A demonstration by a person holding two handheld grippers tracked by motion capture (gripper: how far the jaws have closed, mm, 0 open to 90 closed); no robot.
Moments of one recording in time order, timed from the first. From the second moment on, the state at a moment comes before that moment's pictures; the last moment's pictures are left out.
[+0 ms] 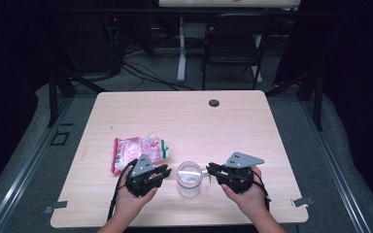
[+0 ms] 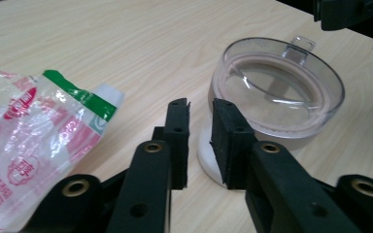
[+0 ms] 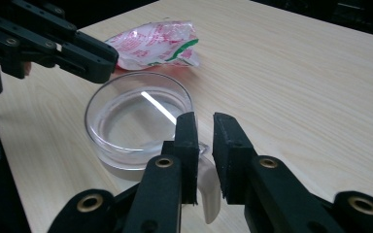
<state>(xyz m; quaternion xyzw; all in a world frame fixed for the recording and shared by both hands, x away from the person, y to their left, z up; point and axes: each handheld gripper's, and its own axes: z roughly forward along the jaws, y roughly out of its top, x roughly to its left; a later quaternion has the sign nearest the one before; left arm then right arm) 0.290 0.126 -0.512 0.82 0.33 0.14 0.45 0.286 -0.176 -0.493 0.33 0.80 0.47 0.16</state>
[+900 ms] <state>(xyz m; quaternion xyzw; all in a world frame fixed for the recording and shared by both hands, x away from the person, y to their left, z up) 0.288 0.113 -0.523 0.85 0.29 0.09 0.42 0.293 -0.173 -0.503 0.34 0.80 0.48 0.14</state>
